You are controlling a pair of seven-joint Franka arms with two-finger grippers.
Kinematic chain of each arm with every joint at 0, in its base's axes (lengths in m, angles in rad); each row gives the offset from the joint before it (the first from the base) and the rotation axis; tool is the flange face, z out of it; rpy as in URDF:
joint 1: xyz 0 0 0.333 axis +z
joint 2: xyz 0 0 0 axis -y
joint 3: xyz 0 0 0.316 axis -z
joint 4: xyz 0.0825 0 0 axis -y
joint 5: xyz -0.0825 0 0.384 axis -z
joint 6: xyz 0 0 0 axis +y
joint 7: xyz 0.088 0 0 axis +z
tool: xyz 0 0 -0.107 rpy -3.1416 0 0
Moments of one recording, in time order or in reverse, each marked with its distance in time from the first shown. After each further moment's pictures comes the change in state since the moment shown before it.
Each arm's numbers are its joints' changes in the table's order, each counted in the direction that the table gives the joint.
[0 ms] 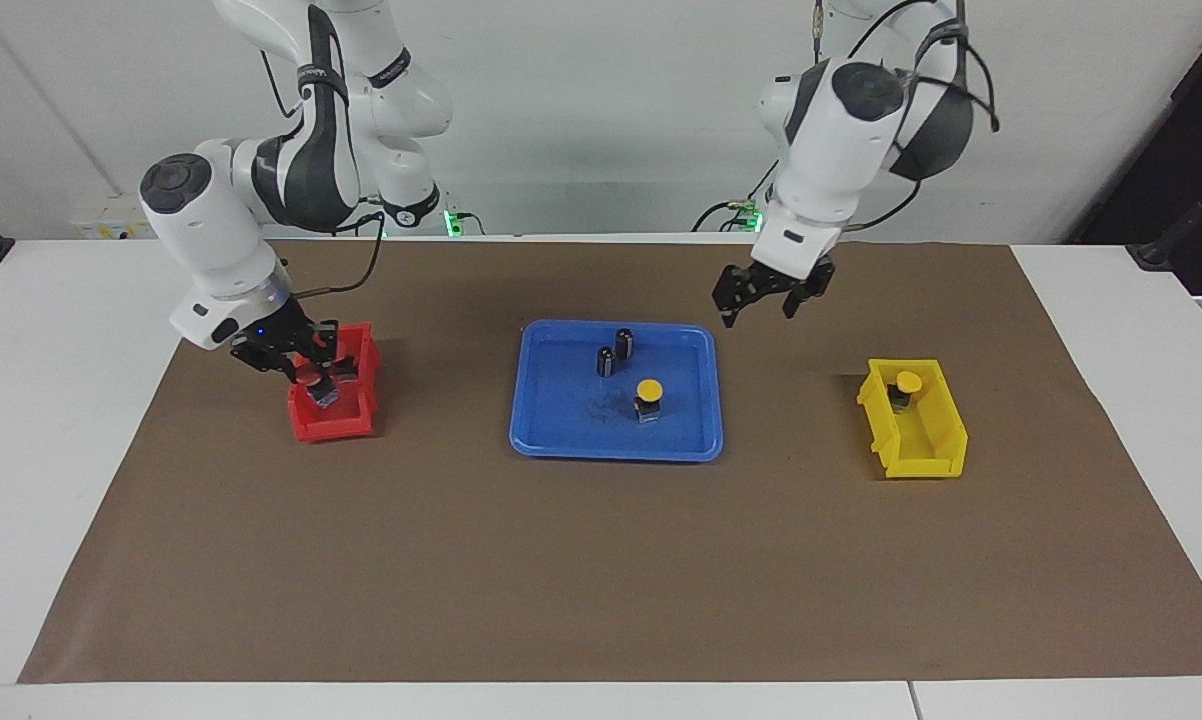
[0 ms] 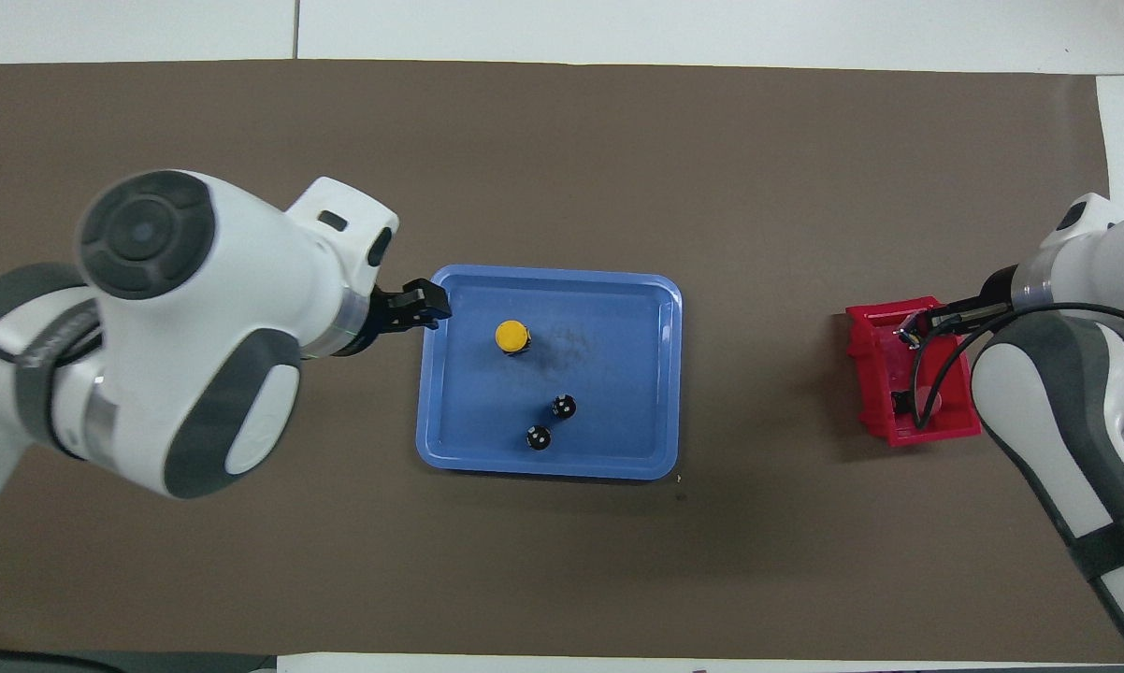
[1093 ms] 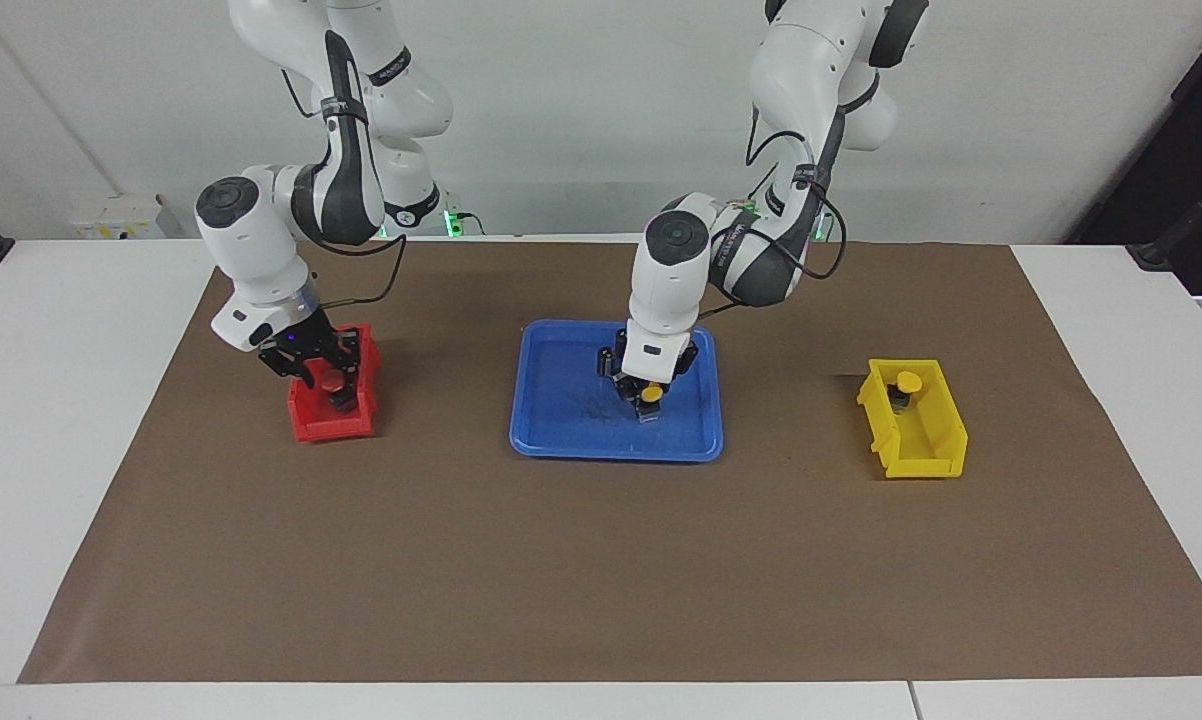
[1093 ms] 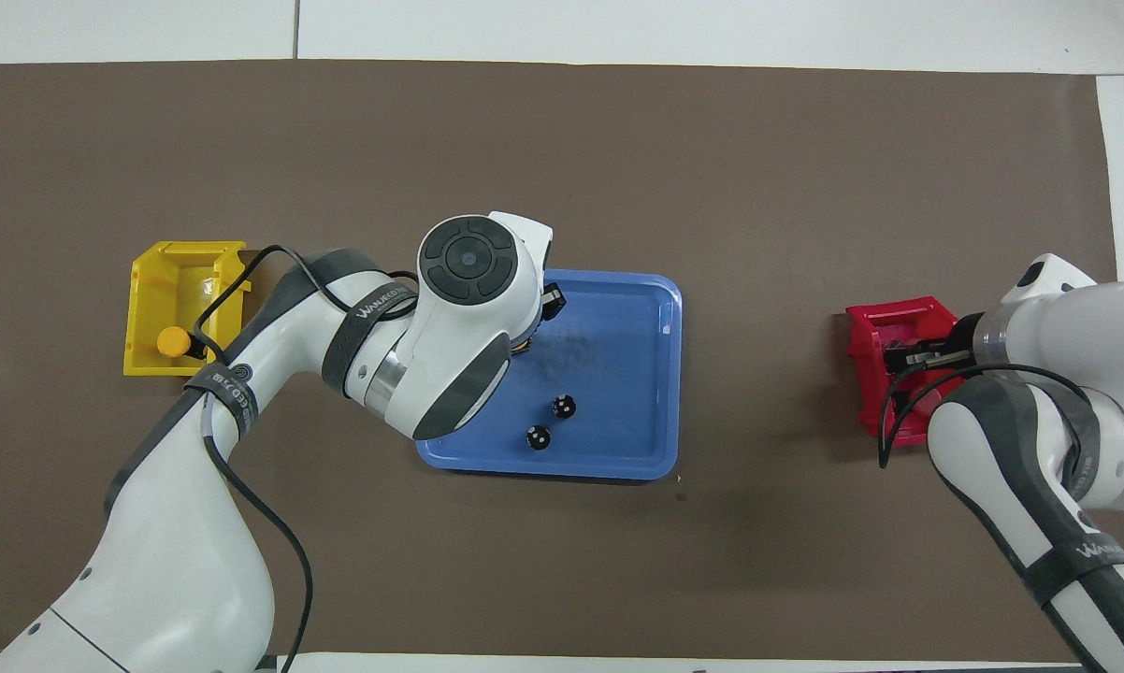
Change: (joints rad) left arm -0.146 -0.302 -0.013 0.117 -0.090 -0.157 0.320; right arm -0.005 0.017 0.004 -0.156 0.000 -0.168 0.000
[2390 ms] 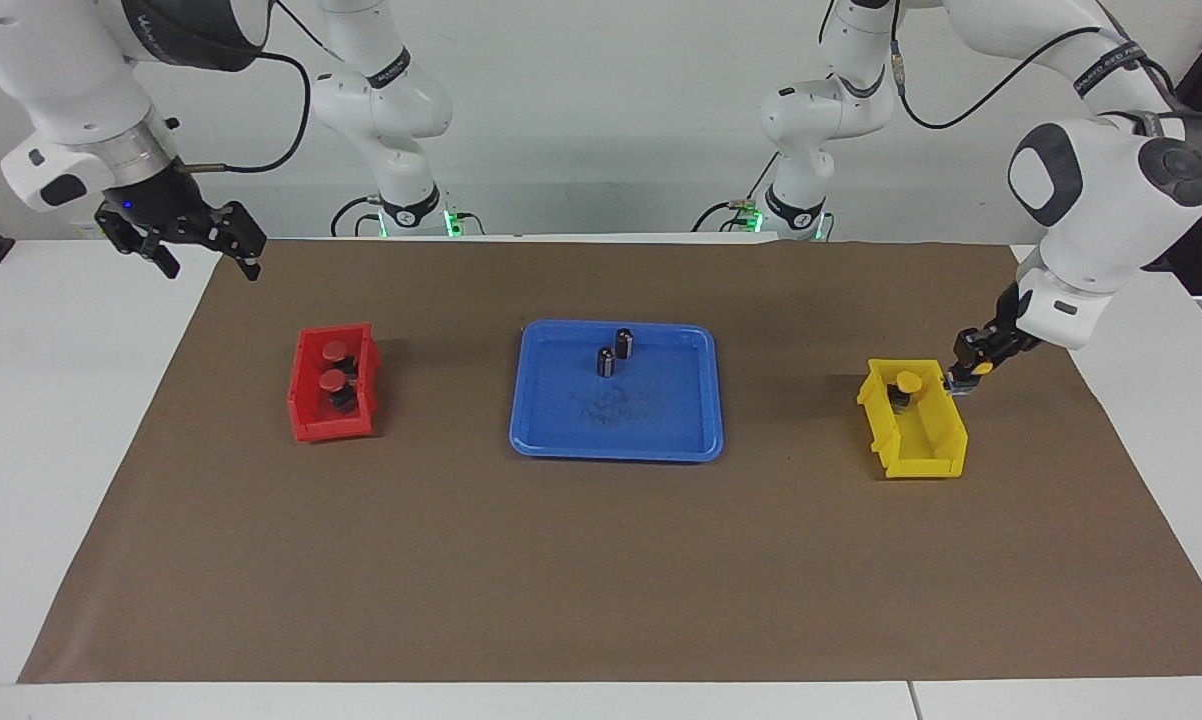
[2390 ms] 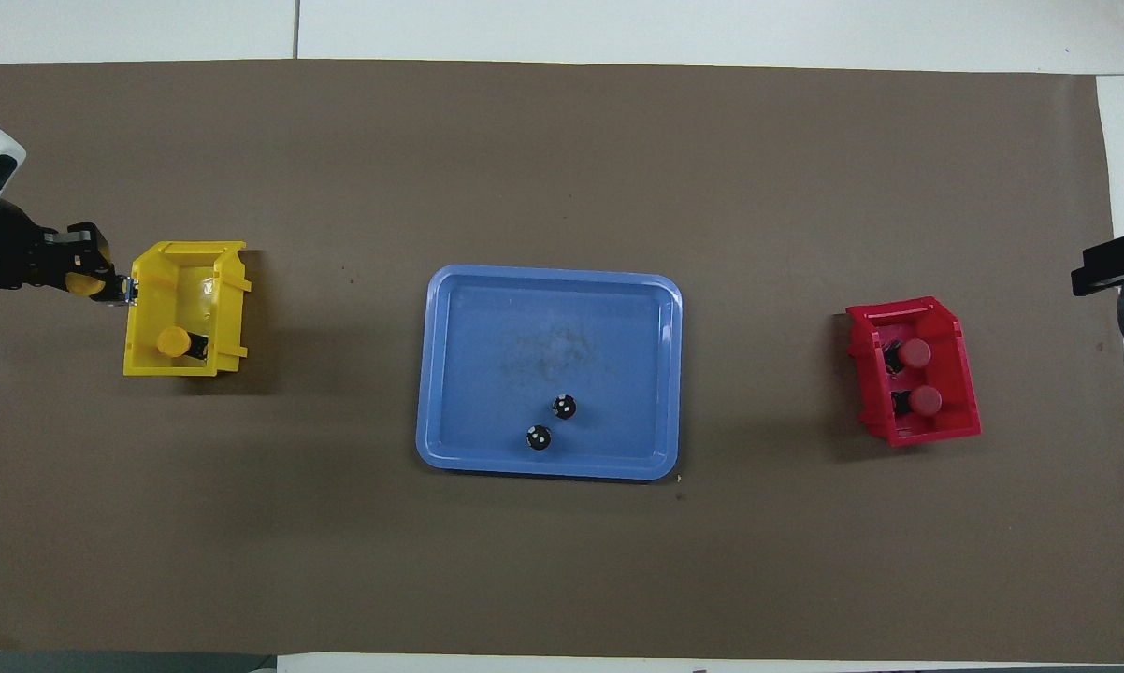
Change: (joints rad) left arm 0.680 0.259 -0.042 -0.096 -0.009 0.173 -0.971; right arm -0.025 -0.048 0.010 0.758 0.055 0.803 -0.172
